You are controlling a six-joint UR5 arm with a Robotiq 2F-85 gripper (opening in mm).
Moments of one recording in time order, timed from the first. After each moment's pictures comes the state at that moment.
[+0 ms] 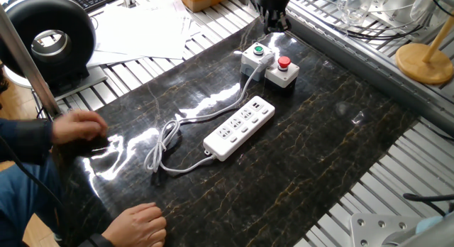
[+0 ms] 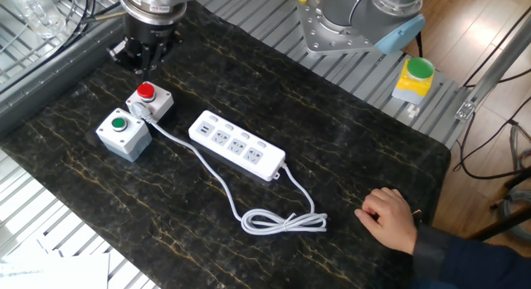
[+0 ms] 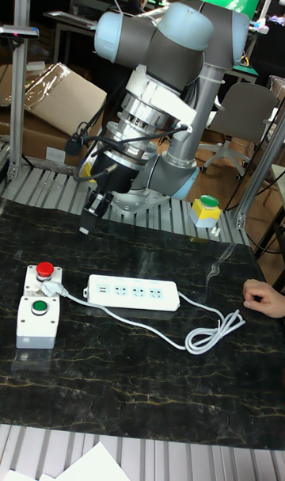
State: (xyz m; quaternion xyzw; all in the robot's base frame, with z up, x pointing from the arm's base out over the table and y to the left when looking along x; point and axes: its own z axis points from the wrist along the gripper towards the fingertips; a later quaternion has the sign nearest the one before) arm 0.555 -0.108 0.204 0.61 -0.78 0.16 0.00
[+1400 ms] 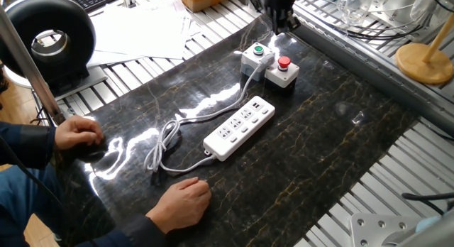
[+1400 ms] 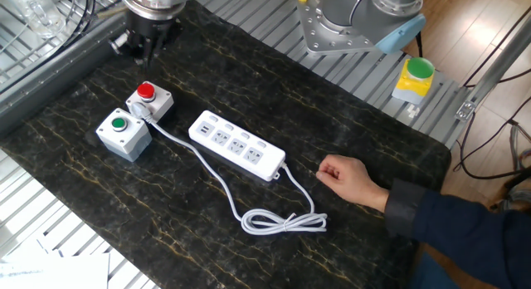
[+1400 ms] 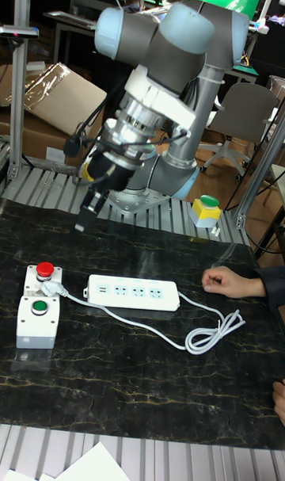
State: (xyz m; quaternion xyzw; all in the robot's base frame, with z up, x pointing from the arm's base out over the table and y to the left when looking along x) arm 0.543 -0.116 0.194 0.67 -0.73 0.15 0.04
